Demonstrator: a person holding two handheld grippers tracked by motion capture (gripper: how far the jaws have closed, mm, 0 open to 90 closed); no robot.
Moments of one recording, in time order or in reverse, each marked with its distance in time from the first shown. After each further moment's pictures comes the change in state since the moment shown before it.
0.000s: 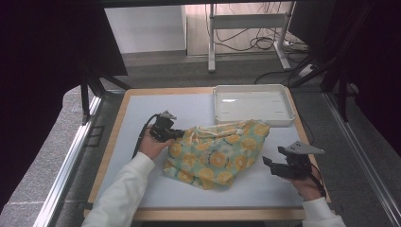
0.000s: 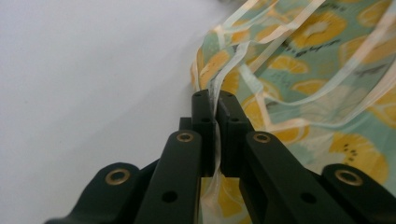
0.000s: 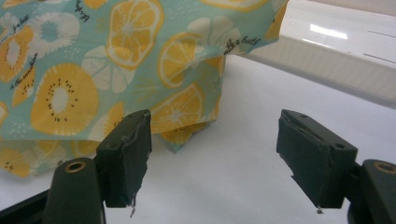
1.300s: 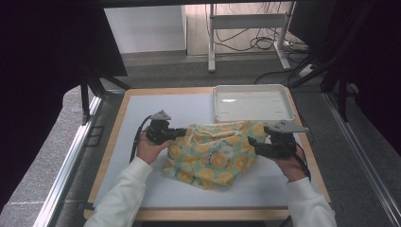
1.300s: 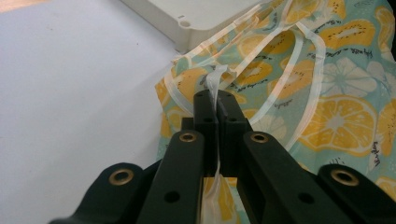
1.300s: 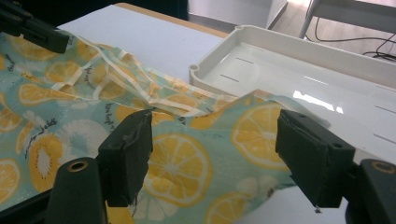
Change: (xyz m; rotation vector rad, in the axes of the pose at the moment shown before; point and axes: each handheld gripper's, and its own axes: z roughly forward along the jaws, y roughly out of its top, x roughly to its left) left arm -0.013 -0.004 -0.024 -0.161 -0.098 0.002; right arm 0.024 0.072 0.016 -0.071 0.001 -0.033
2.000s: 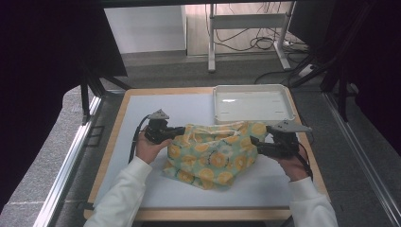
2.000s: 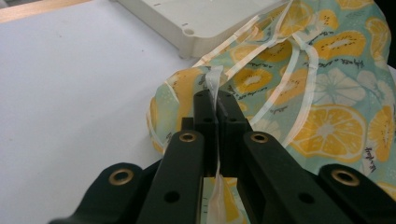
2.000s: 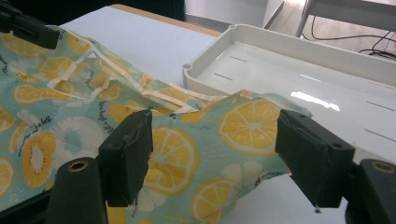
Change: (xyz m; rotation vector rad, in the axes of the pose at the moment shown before) left arm 0.001 0.001 -0.005 -0.027 0.006 -0.008; right arm -0.005 -0.001 -0.001 0.000 -0.009 0.005
